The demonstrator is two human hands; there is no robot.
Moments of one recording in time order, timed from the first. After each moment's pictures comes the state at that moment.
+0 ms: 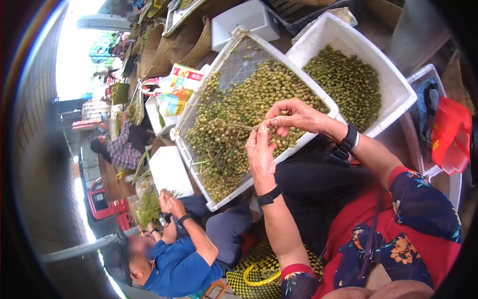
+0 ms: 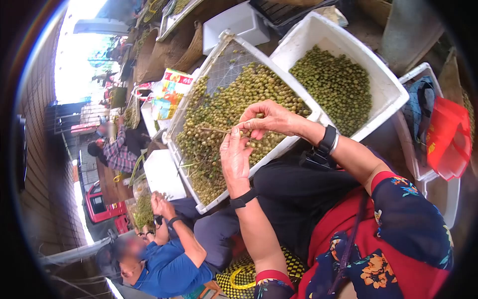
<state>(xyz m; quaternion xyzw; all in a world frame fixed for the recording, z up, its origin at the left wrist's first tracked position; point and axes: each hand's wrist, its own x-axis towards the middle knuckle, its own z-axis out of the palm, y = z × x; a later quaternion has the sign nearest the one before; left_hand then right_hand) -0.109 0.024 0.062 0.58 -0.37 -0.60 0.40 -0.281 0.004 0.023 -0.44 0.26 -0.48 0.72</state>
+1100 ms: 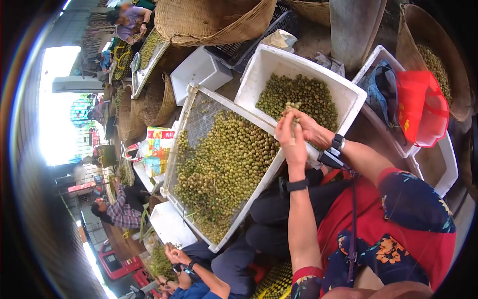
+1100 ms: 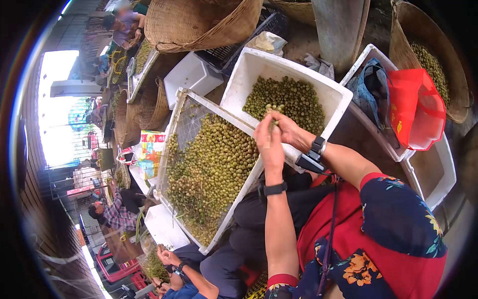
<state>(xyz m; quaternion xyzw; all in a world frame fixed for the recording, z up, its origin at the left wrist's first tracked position) -0.313 0.050 -0.029 0.41 -0.79 -0.33 0.32 -0.403 0.032 -0.110 0.17 0.21 -0.69 0.68</state>
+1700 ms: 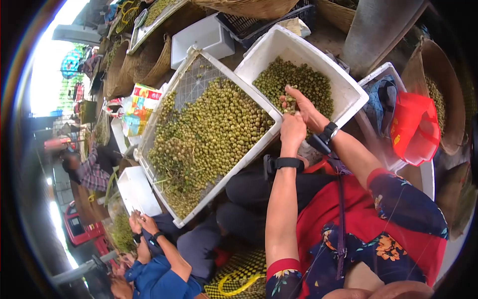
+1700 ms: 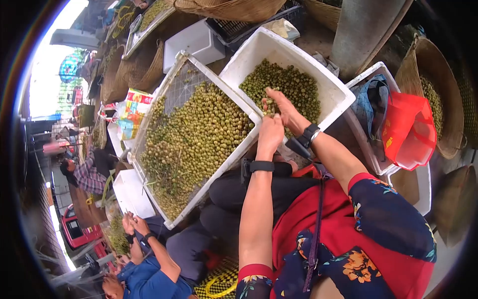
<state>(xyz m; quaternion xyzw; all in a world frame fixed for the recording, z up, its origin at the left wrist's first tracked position) -0.314 0.058 -0.039 0.59 -0.68 -0.43 0.08 -0.411 0.037 -0.085 0.05 0.40 -0.64 0.65</state>
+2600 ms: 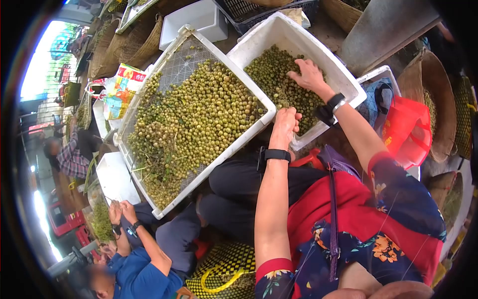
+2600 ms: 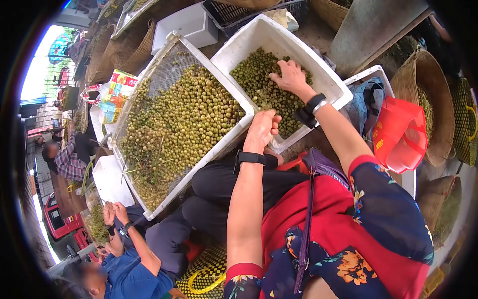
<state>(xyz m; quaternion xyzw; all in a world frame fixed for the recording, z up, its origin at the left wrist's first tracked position) -0.309 0.056 -0.070 0.55 -0.30 -0.76 0.14 -0.493 0.009 -0.142 -0.58 0.77 -0.24 -0.08</state>
